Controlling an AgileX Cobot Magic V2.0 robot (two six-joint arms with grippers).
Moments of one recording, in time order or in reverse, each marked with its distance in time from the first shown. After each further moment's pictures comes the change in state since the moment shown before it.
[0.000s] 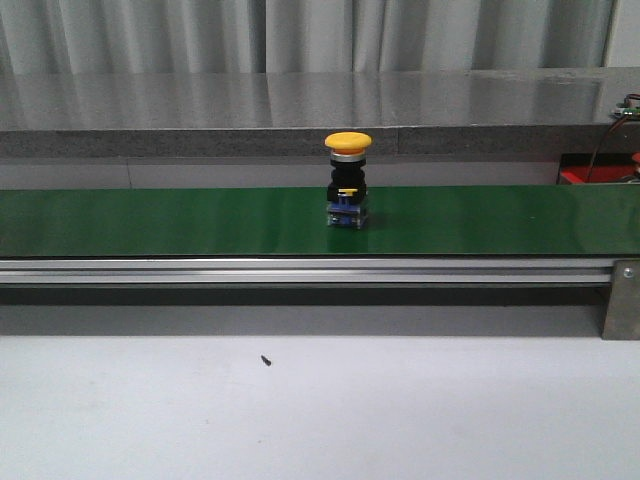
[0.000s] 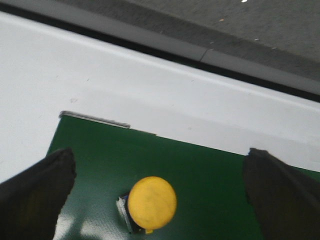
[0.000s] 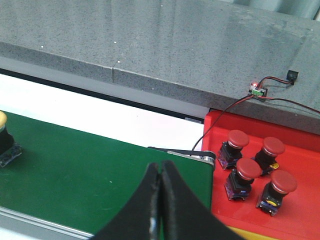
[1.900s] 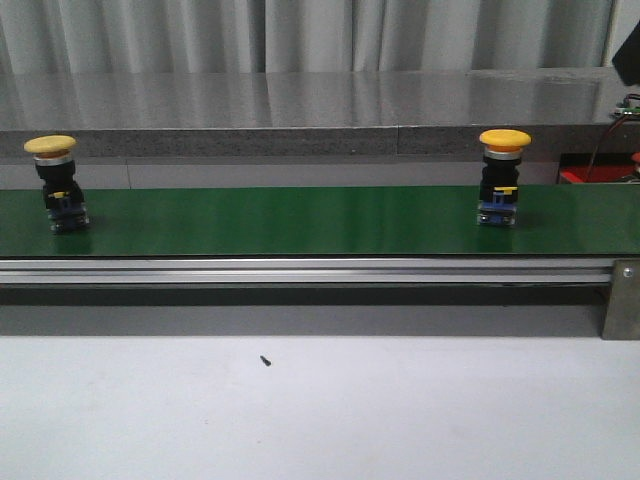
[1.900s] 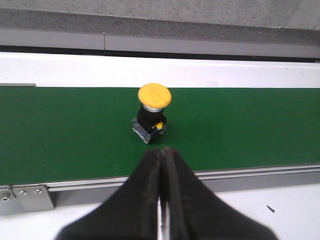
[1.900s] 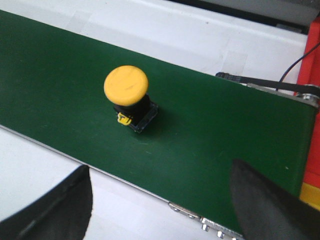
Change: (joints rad) left arm -0.241 -0.680 0.593 -0.122 -0.133 0.166; right arm 0.002 0.456 -0.254 0.024 0.330 0.000
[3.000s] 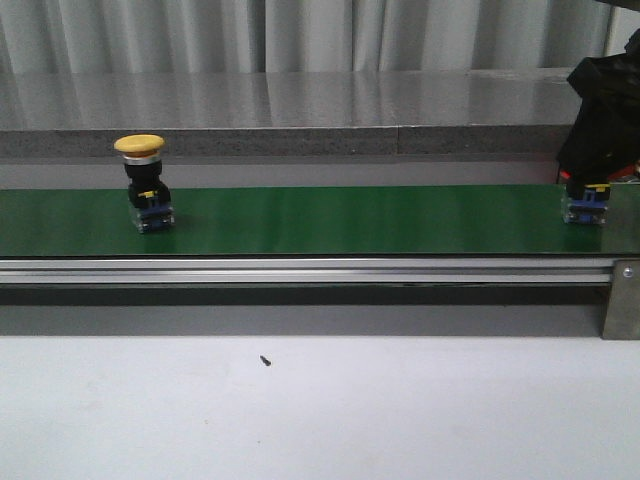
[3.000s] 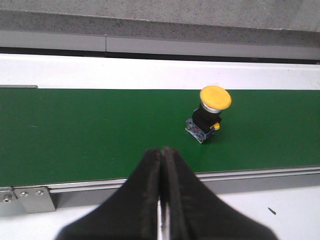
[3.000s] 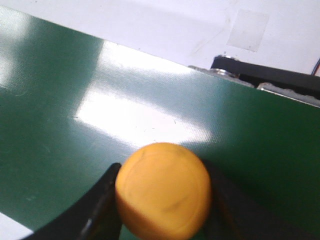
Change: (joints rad) left arm -0.002 0.000 0.000 0.000 -0.009 0.000; right arm 0.005 0.437 -0.233 -0.008 0.019 0.000
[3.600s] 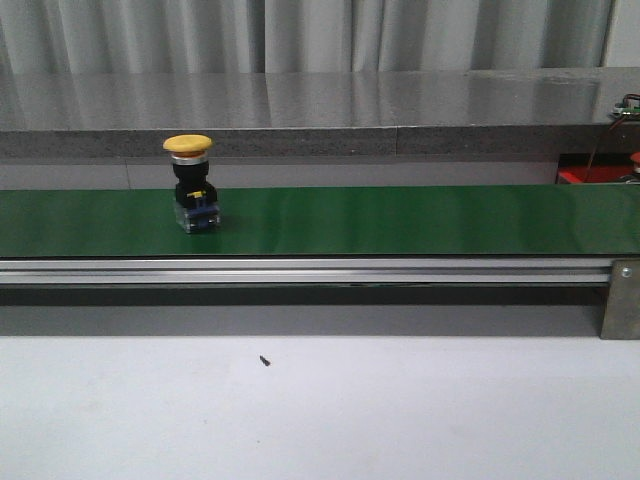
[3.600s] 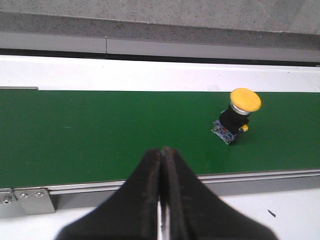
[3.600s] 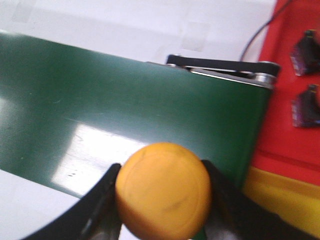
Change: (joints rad) left arm 0.000 0.000 0.000 -0.002 -0.006 0.000; right arm -0.205 -0.194 -0.004 -0.007 0.168 0.013
